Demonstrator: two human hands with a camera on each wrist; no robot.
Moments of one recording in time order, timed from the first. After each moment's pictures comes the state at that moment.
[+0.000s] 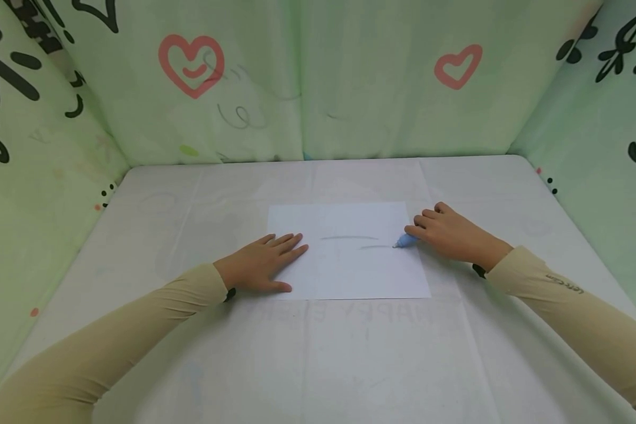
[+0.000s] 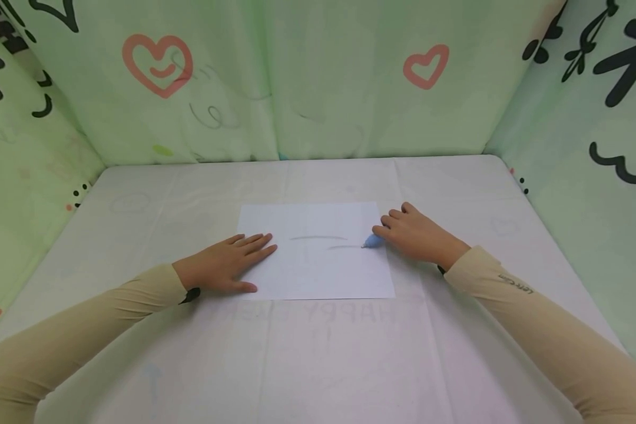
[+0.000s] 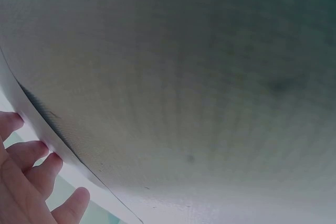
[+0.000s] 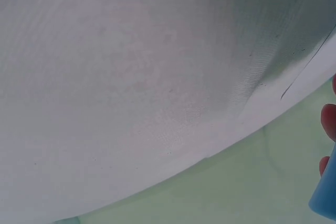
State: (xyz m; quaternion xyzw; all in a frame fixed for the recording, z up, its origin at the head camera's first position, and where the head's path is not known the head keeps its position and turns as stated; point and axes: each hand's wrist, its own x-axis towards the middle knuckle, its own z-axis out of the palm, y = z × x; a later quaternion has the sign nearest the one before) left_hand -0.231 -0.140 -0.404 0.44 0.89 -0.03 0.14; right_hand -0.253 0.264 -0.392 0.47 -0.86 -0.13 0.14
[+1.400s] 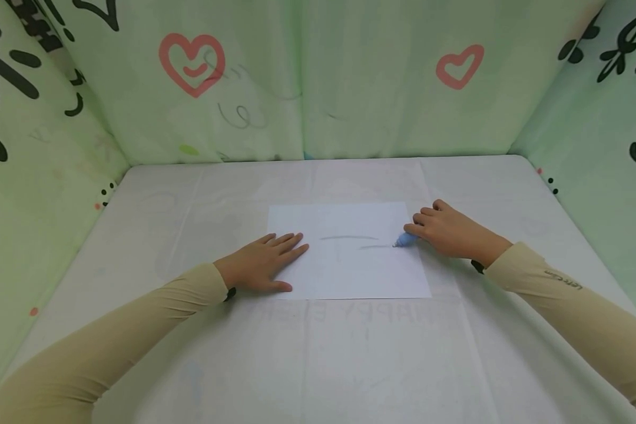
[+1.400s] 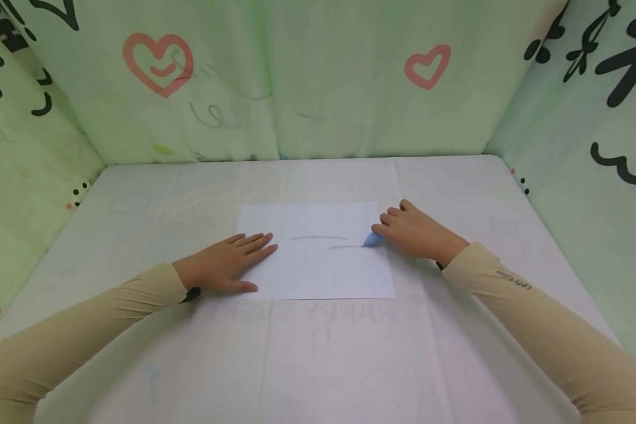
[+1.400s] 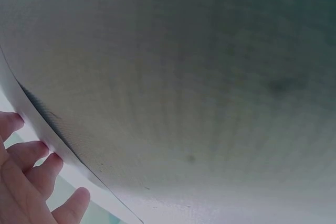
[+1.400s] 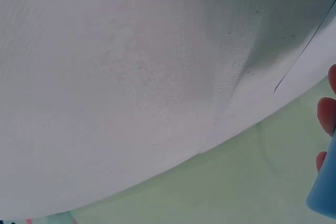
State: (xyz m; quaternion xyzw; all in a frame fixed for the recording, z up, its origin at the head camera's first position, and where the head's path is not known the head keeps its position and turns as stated) left_hand -0.230 -0.141 -0.405 0.44 0.89 -0.02 0.13; right_hand -0.257 0.260 -0.388 0.47 -0.86 -0.14 0.12
